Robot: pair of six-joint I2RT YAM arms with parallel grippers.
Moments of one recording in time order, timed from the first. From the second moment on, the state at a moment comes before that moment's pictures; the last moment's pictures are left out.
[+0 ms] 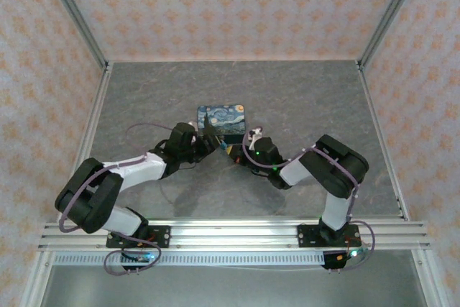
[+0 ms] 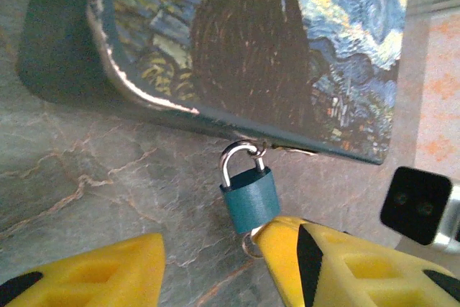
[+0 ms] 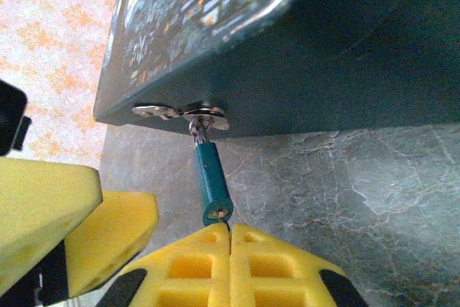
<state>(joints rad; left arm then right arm) -0.48 1.44 0.57 0.19 0.21 -1.09 0.75 1.81 0.52 0.88 -0.19 1.03</state>
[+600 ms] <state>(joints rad) -0.54 1.54 0.57 0.33 0.21 -1.17 0.76 1.79 0.54 0.85 -0.19 1.16</state>
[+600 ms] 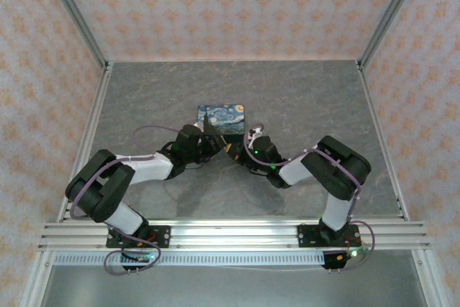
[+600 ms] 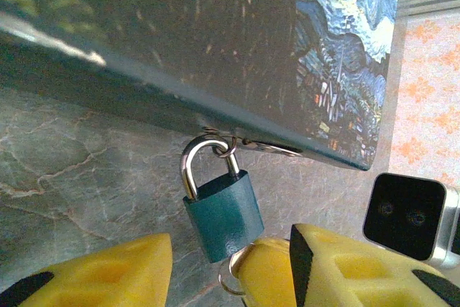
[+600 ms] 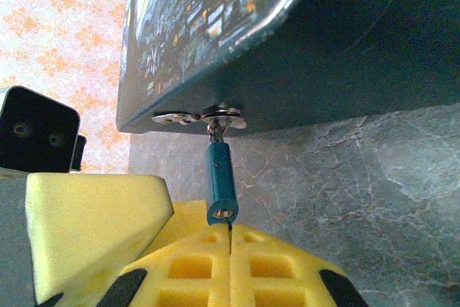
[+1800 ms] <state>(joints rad) -0.55 1.56 0.57 0.36 0.10 -1.33 0.76 1.39 0.54 0.39 -0.02 0.83</state>
